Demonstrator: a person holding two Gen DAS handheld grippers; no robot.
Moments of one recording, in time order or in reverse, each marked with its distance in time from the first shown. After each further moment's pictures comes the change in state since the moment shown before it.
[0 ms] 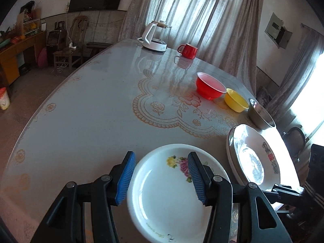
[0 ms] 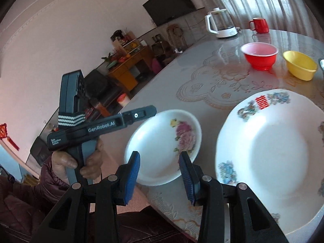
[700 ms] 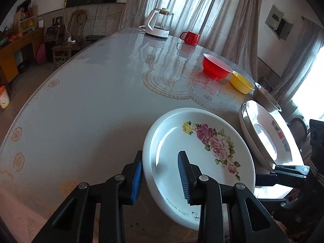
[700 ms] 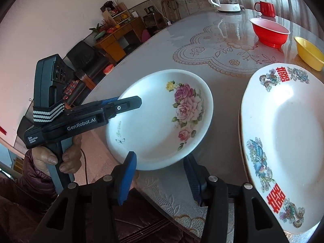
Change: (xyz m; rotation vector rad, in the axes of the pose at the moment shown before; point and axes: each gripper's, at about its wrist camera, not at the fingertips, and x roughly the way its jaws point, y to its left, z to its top) left arm 0.019 0.017 -0.035 0.024 0.052 0.009; right arm 0.056 0.006 -0.011 -0.022 0.202 -0.126
